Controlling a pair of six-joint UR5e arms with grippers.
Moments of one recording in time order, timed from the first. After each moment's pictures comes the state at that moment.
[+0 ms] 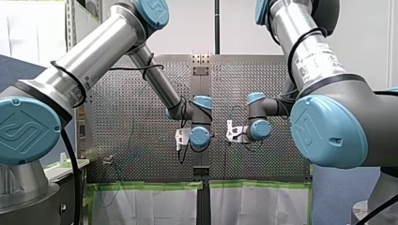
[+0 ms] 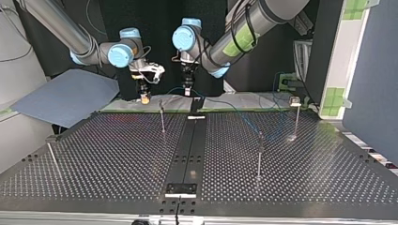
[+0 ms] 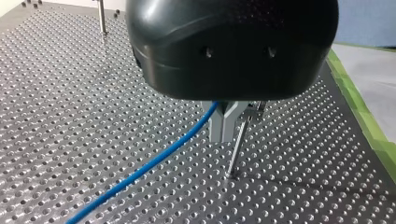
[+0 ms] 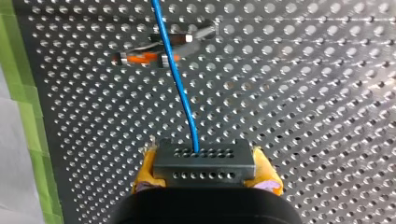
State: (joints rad) left arm -0.75 -2.28 -1.67 -2.44 -2.18 -1.66; right arm 1.99 -0.93 1.80 -0.62 1.54 1.59
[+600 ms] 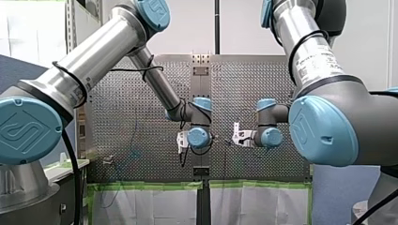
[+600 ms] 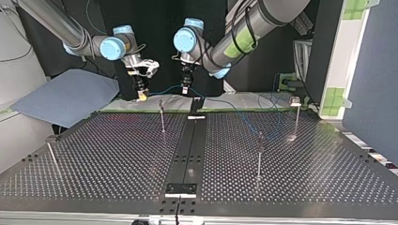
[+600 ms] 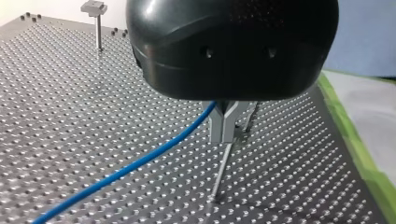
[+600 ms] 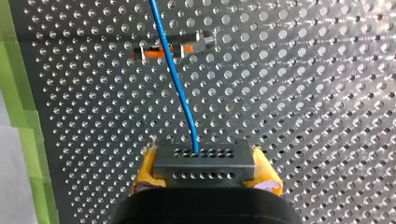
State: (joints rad) left arm -0.73 -2.30 -1.67 -2.47 -2.08 -1.71; right arm 1.92 -0.93 1.89 -0.79 1.37 1.65
